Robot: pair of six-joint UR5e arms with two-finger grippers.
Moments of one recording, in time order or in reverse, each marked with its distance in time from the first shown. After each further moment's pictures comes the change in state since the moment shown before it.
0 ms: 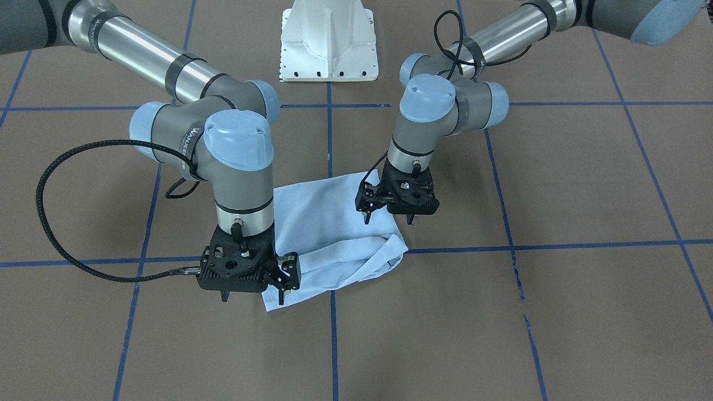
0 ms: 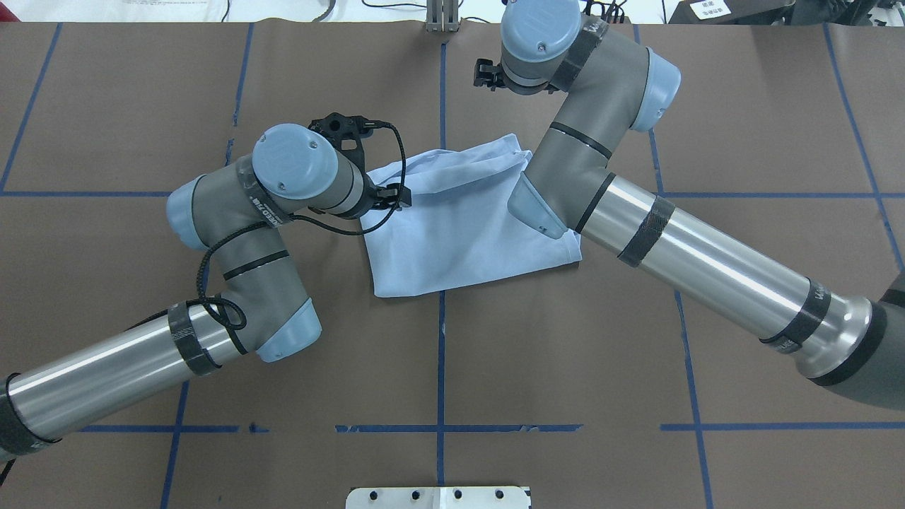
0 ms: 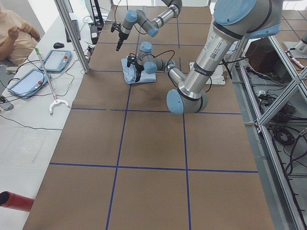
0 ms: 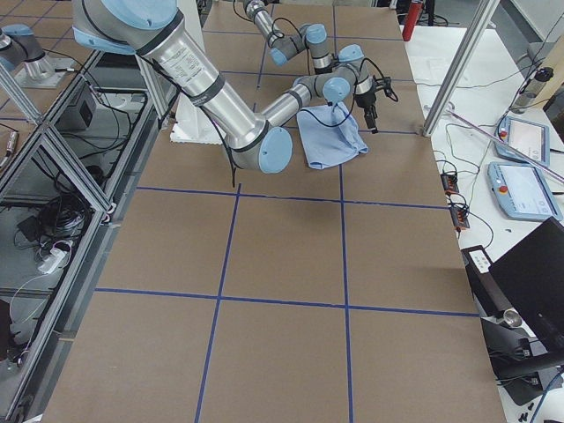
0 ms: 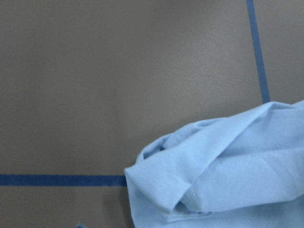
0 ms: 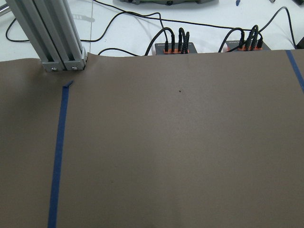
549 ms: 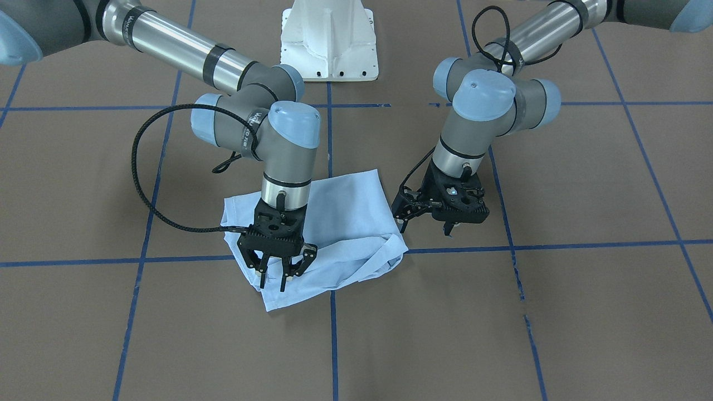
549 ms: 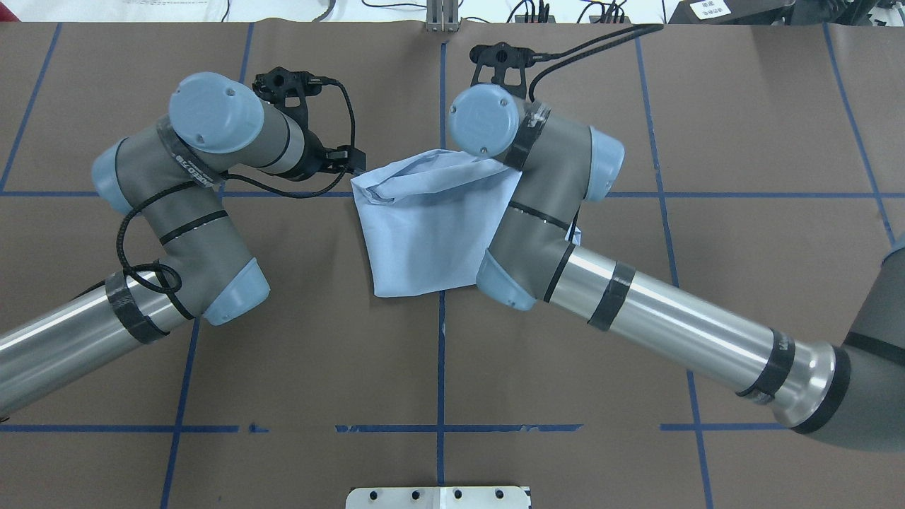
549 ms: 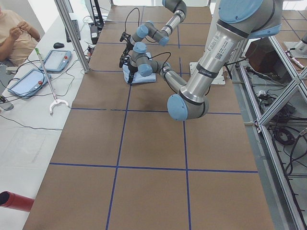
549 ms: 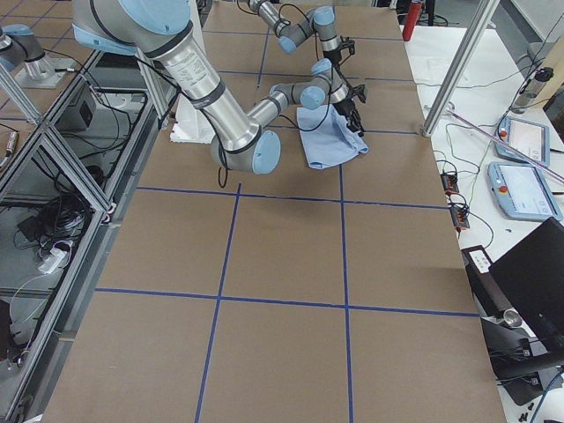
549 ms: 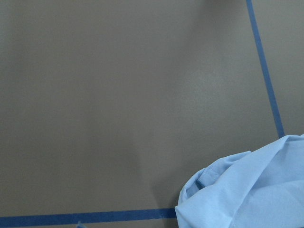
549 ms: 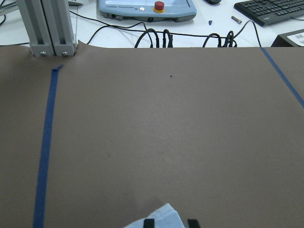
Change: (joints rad) left arm -0.105 0.095 -0.079 -0.061 -0.069 0.091; right arm -0.114 0.000 -0.004 -0.027 -0.219 0.122
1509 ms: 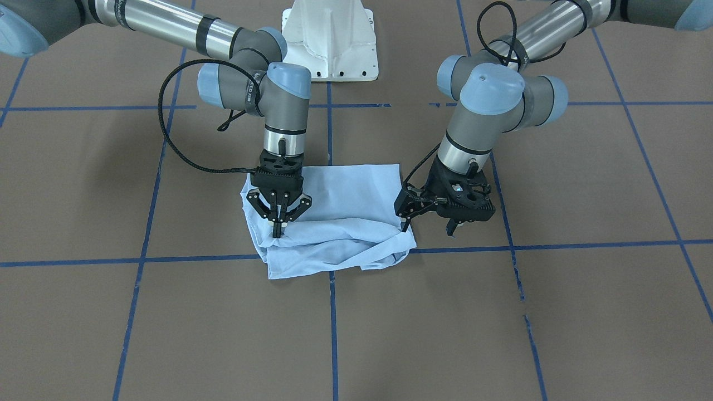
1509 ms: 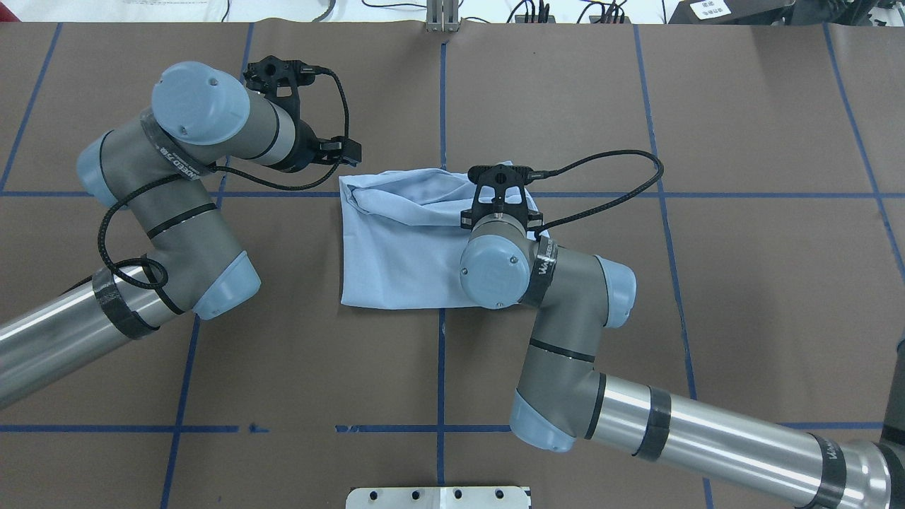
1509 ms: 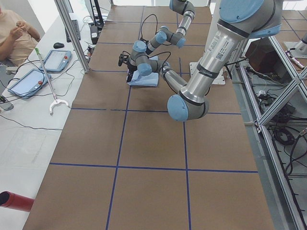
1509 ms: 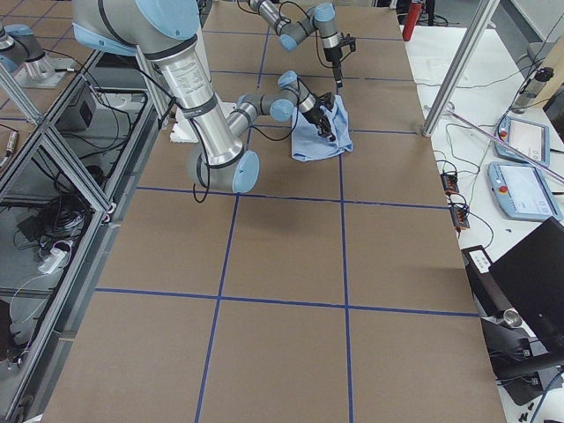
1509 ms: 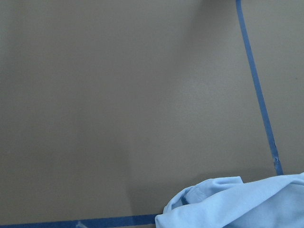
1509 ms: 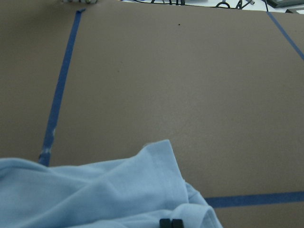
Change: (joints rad) left arm -0.033 0.022 -0.041 -0.014 -0.010 0.037; right arm -0.202 -0.189 0.184 -0.007 -0.255 0.092
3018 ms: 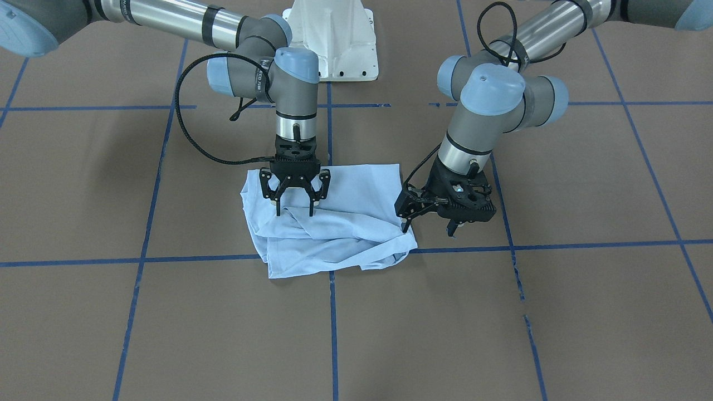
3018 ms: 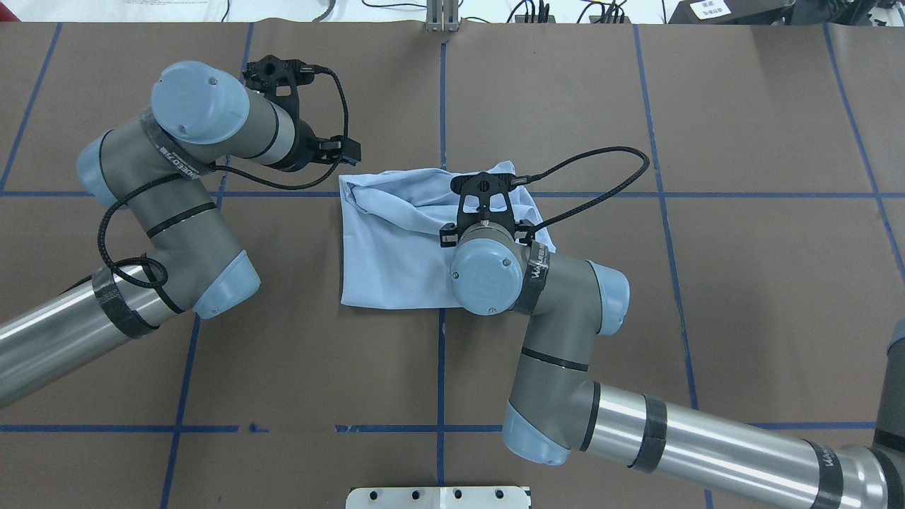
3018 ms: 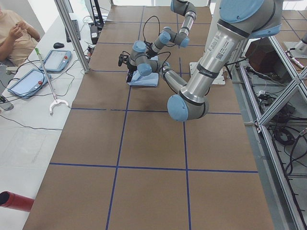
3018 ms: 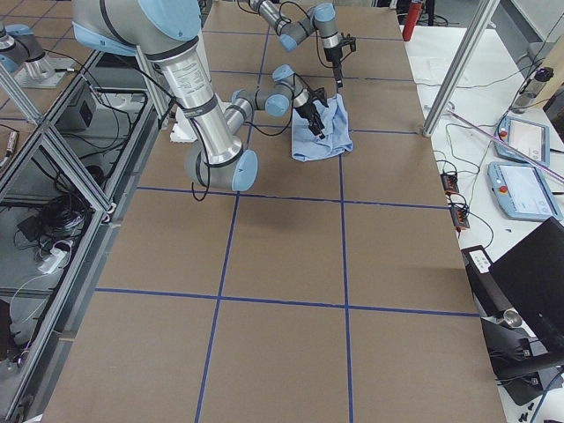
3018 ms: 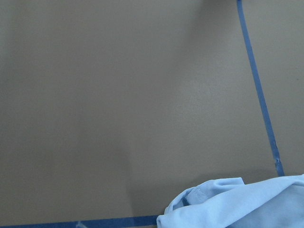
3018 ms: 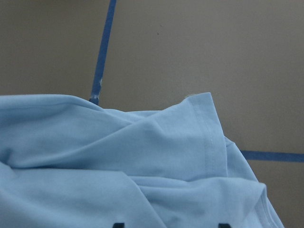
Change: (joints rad) left arm -0.001 0.000 0.001 -0.002 0.000 -0.003; right arm -0.075 -0.017 0.063 -0.006 0.062 -0.057
